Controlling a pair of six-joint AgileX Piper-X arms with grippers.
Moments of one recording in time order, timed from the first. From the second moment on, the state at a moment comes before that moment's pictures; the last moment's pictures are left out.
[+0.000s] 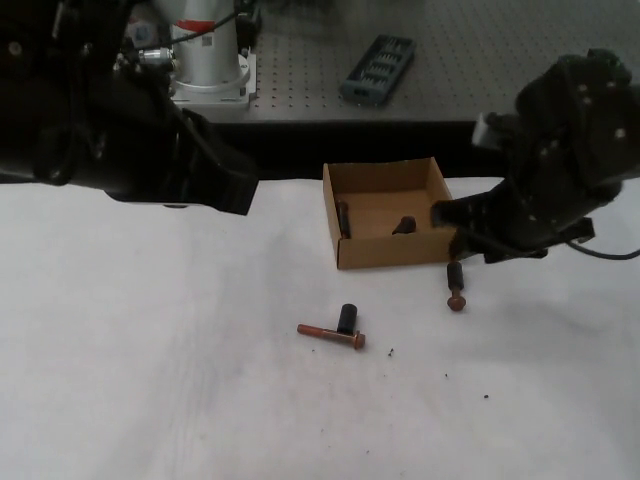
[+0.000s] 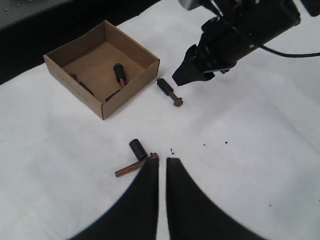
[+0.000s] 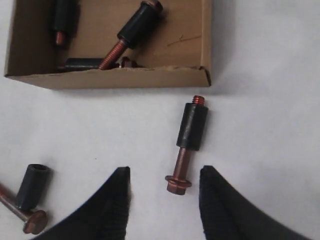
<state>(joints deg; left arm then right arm) -25.7 69.7 -64.3 35.9 20.8 5.1 23.3 108.4 -75.3 37.2 -6.0 15.4</state>
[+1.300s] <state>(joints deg) -25.7 61.3 -64.3 36.6 20.8 5.1 23.7 119.0 -83.3 45.3 -4.1 15.3</state>
